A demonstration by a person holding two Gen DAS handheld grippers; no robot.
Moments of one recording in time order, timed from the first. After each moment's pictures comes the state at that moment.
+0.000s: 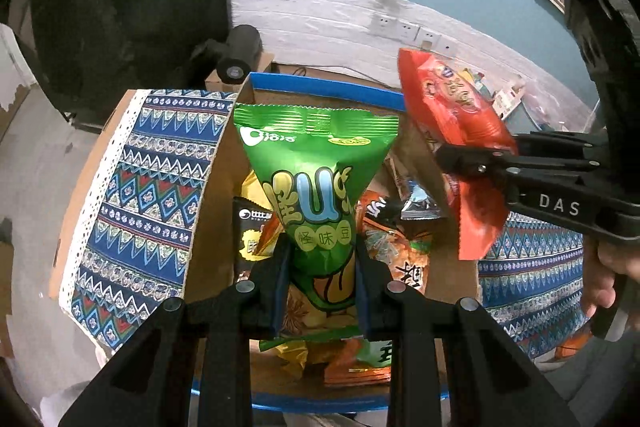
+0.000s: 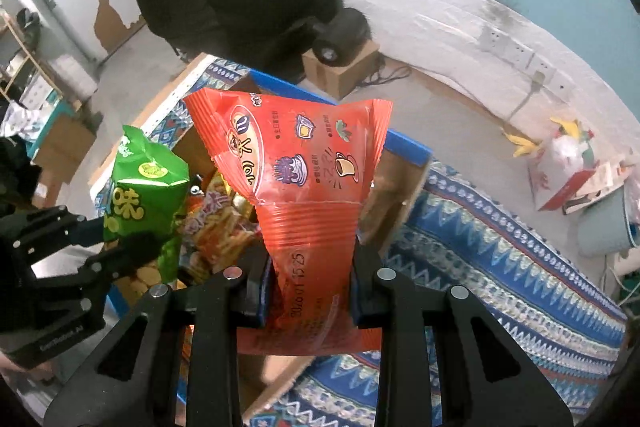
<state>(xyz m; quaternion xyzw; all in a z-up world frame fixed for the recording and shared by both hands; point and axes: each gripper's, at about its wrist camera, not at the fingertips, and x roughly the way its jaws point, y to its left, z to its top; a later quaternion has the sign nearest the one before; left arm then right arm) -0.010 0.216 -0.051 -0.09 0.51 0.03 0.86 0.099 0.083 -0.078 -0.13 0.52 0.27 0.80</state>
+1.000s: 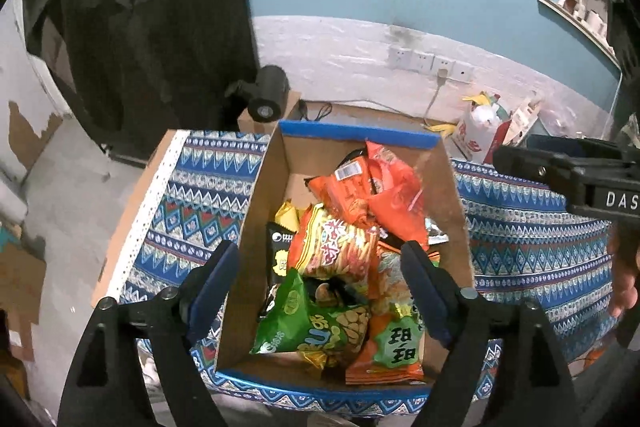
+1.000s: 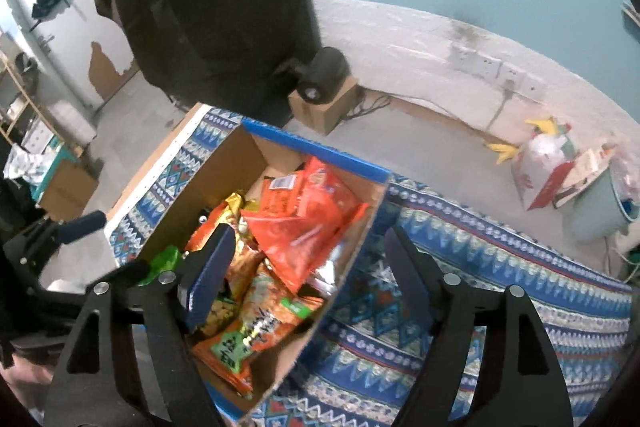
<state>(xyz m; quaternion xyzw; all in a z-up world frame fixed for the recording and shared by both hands) -0.033 0.201 -0.004 -0.04 0.45 0.08 0.89 0.075 0.047 -0.020 -0.08 0.47 0.24 0.84</state>
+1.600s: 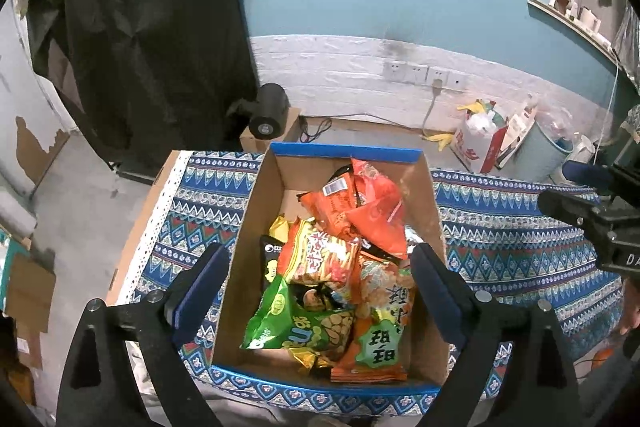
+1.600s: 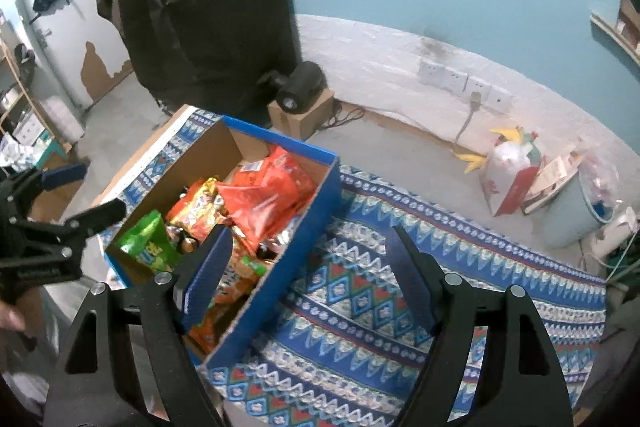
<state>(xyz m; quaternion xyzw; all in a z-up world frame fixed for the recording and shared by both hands) -0.039 0.175 0.018 -0.02 0.43 0.09 0.90 0.034 -0.007 0.000 -0.11 0.43 0.22 0.87</state>
